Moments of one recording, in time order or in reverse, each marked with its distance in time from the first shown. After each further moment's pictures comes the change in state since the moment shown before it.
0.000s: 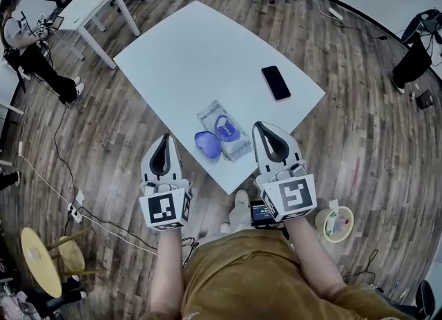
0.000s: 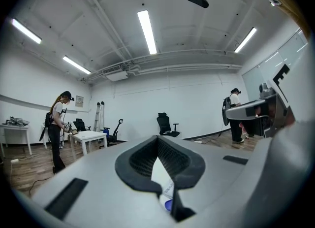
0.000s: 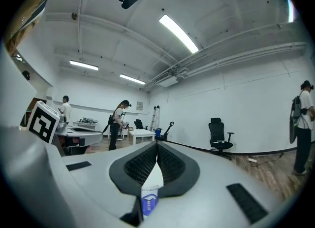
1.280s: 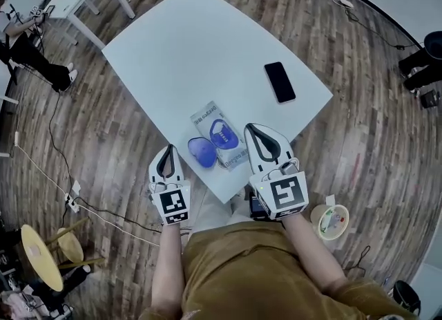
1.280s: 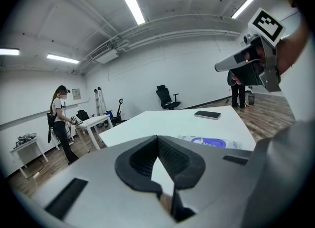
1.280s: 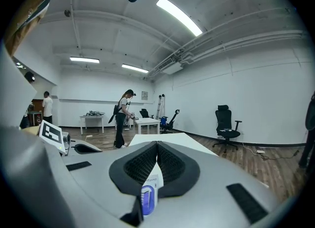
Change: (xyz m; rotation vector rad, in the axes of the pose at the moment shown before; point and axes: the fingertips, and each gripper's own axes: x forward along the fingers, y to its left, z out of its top) left arm 0.051 0.000 -0.138 0.164 0.312 0.034; right arm 0.061 -0.026 -0.063 0.021 0.134 0.091
